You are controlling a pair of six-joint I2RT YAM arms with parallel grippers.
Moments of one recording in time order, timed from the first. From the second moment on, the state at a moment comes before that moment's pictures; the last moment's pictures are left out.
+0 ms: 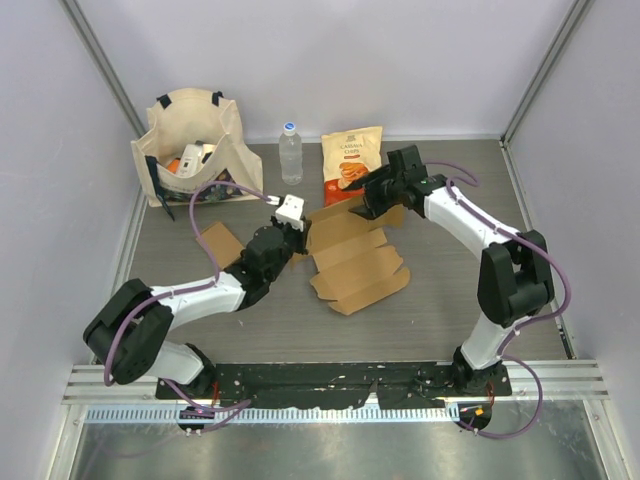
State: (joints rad) left arm -0.74 1.40 0.62 0.64 -0.28 -0.11; right arm 0.38 1.70 1.33 -0.39 -0.28 1.46
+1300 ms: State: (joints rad) left arm -0.59 1.06 0.55 0.15 -0.10 -0.61; right arm 0.40 1.60 0.85 0.17 -0.24 1.53
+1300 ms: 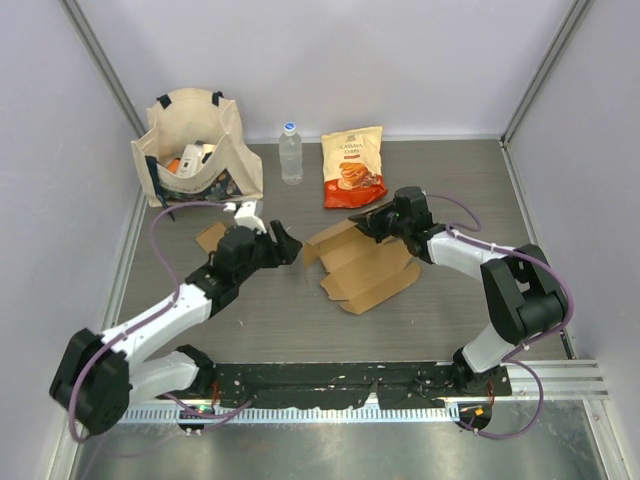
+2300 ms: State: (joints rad) left arm -0.42 1.53 0.92 -0.15 -0.09 -0.60; right arm 0.40 1.61 0.81 0.29 -0.28 1.65
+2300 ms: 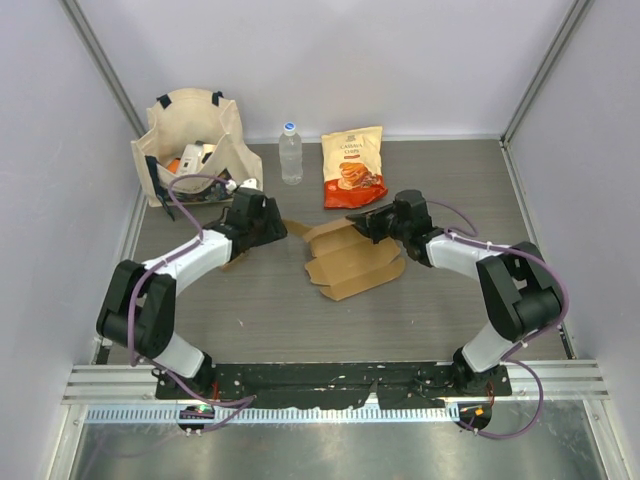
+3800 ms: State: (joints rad) left arm -0.66 1.41 0.93 -0.23 -0.10 -0.52; right arm 0.40 1.70 0.84 0.32 -0.23 1.66
